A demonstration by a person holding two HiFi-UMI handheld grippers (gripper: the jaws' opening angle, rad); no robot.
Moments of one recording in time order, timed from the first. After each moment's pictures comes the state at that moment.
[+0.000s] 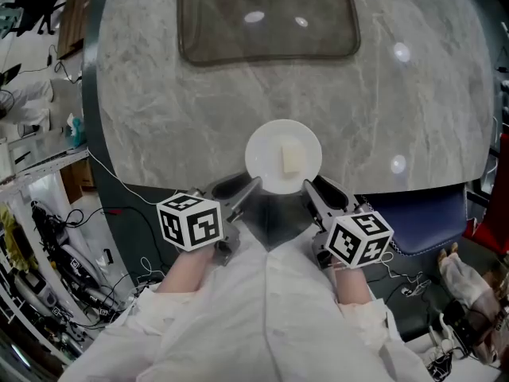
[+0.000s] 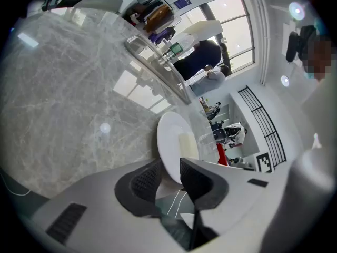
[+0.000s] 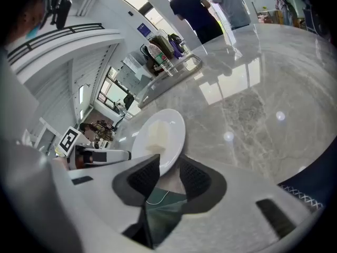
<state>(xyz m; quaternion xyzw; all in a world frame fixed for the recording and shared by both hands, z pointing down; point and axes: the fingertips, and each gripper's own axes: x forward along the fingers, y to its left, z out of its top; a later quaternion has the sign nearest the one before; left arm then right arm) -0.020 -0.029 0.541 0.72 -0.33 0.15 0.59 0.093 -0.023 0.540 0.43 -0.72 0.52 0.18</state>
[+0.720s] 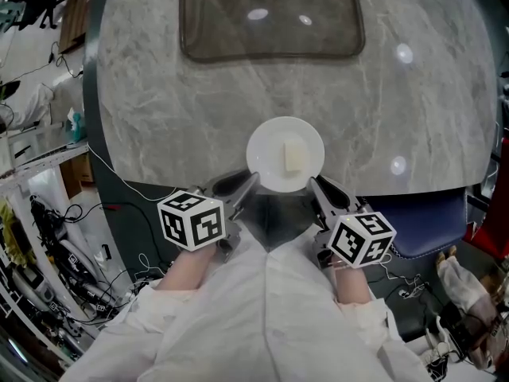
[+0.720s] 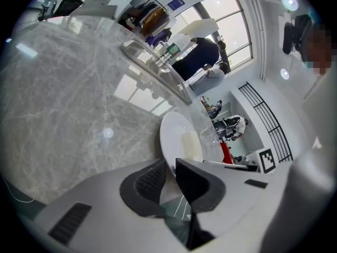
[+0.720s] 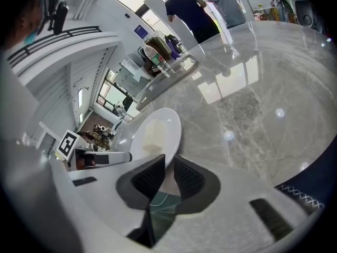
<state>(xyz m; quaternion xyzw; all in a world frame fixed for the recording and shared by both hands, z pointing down) -0.019 -0.033 0.545 0.73 -0.34 0.16 0.57 0.099 -0.025 0.544 0.43 -0.71 0.53 0.17</state>
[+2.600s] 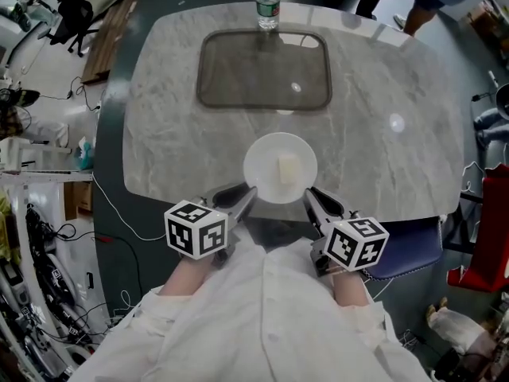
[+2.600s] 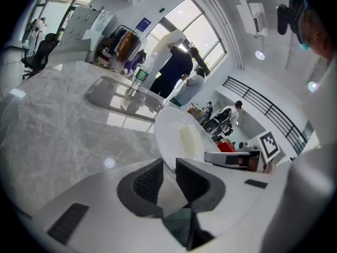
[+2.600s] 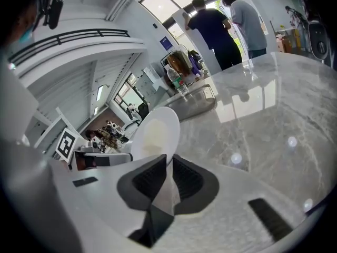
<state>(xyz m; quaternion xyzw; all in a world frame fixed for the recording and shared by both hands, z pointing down) 0.016 -0.056 0.464 0.80 -0.38 0.15 0.43 0.132 -0.062 0.463 0.41 -0.79 0.42 0.15</state>
